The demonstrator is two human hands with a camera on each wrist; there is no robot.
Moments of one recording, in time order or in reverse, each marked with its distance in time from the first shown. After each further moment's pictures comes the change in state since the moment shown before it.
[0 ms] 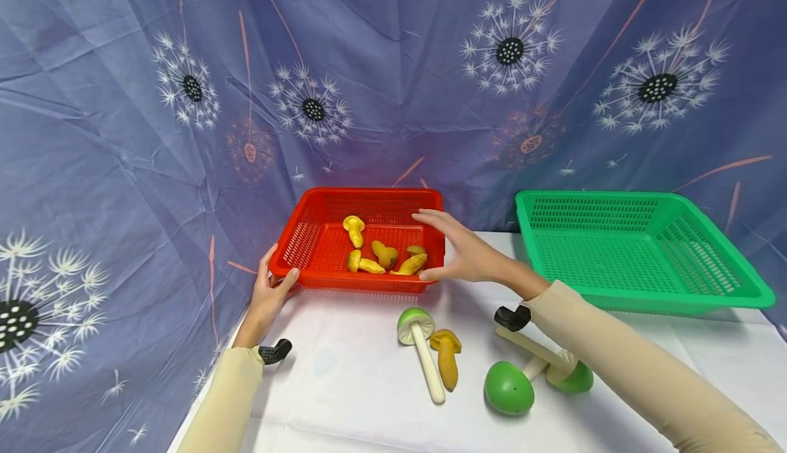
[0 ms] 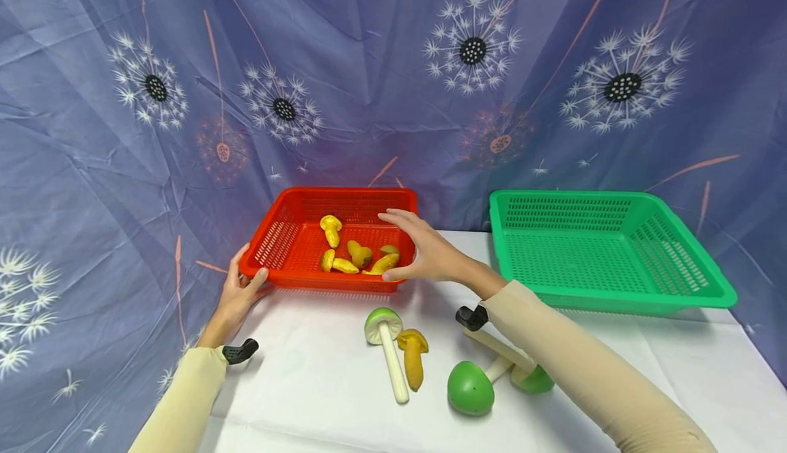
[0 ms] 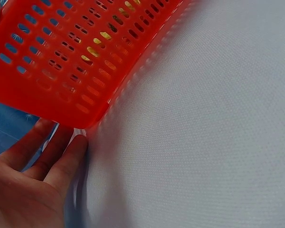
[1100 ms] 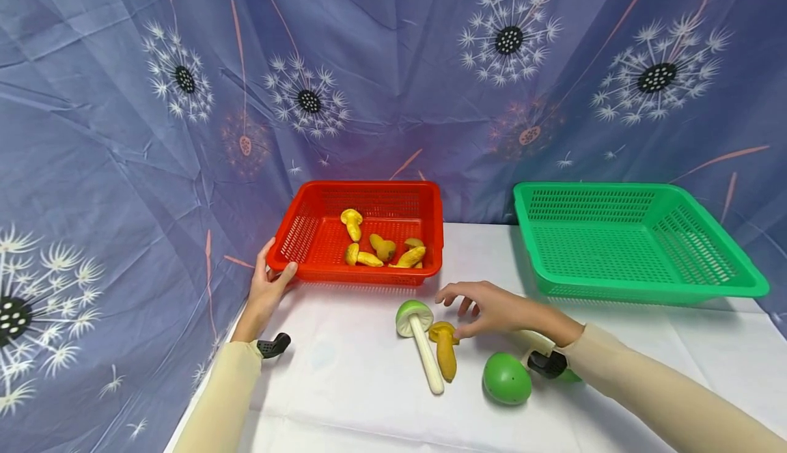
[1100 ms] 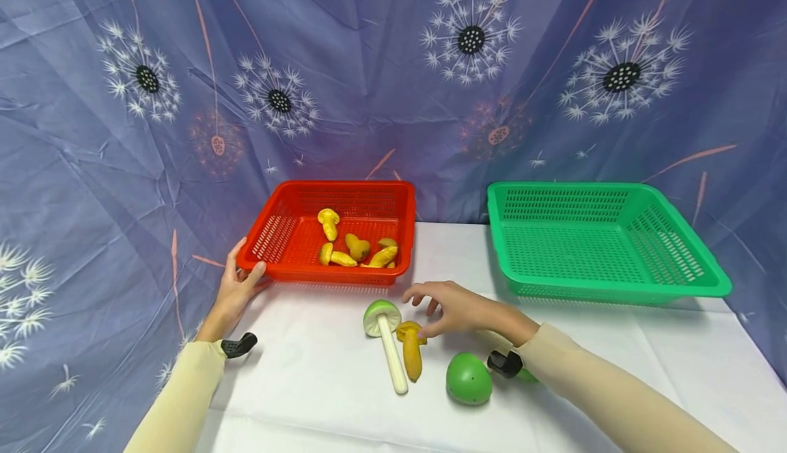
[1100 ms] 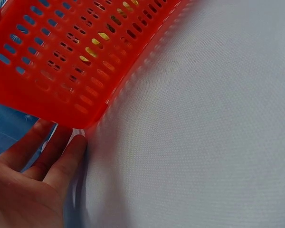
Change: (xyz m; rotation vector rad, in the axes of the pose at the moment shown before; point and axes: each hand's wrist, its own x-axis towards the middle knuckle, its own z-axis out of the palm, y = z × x) left_hand 0.001 0.002 0.001 0.002 -0.006 -0.021; right_hand -0.086 0.013 0.033 0.165 -0.341 0.052
